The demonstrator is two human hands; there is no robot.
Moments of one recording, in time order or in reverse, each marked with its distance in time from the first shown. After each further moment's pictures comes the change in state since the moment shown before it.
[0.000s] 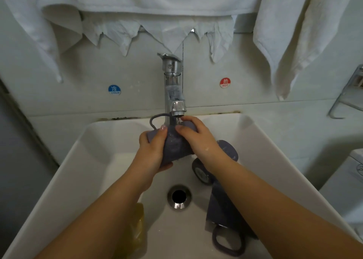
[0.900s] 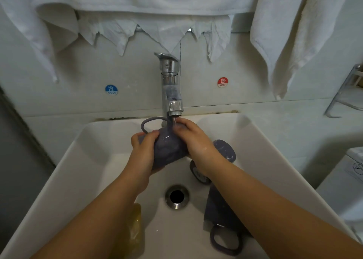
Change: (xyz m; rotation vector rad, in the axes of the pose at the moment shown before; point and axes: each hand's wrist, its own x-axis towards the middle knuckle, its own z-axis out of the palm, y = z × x) left_hand 0.001 0.000 -0.003 -0.073 0.073 -0.075; right_hand 0.004 0.000 0.007 0.073 -0.019 0.105
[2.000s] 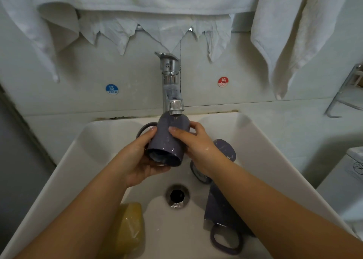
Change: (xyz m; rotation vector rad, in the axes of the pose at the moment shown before) left_hand 0.002 0.009 -0.023 -0.103 -0.292 -0.172; right_hand -0.001 0.015 -0.004 0.237 -0.005 0.033
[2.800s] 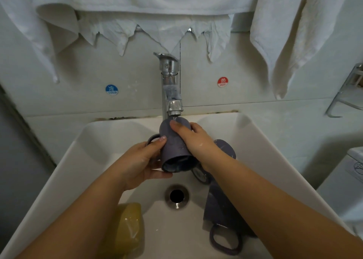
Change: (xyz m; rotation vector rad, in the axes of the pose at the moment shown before) left_hand -0.001 -0.003 -0.005 0.257 -0.160 0.089; right_hand -0.001 -0.015 0.000 -0.303 0.042 0.051
